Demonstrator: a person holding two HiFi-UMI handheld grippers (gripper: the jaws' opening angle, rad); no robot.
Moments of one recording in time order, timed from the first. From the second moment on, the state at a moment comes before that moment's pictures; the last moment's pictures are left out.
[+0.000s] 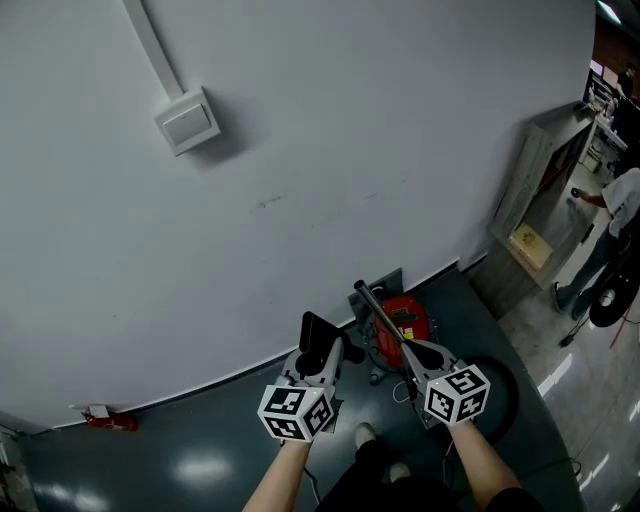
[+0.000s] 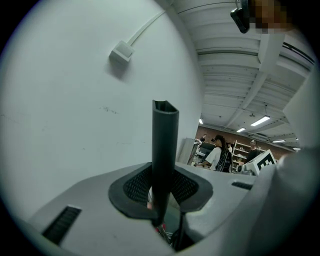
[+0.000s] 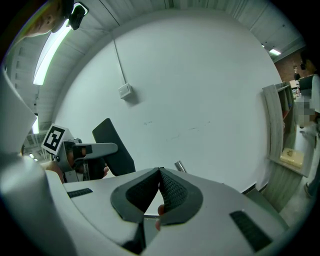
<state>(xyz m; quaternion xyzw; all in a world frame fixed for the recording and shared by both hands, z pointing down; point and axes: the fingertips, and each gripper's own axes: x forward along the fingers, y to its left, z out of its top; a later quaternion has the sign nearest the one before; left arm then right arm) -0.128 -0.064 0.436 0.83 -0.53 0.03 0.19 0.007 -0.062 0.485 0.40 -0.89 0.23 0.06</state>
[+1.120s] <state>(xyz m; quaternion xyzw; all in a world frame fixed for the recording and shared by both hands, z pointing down) -0.167 -0.151 0.471 0.77 -0.59 0.00 0.24 -0.020 -0.176 0.536 0.35 -0.91 0.19 0.13</state>
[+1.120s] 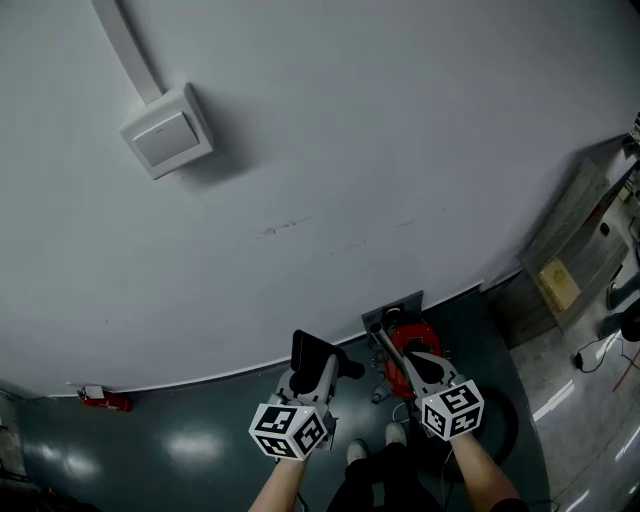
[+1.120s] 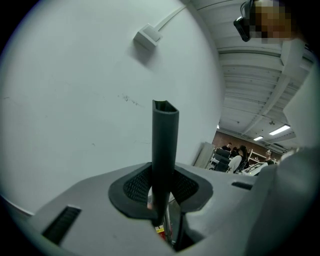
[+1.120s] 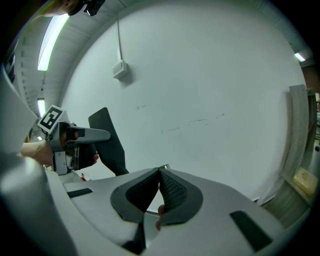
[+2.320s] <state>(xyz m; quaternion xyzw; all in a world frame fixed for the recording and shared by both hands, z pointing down) -0.189 -0.179 0.475 0.75 -0.62 0.00 0.23 -0.084 -0.223 0.659 0.23 -0.92 0.09 0.30</state>
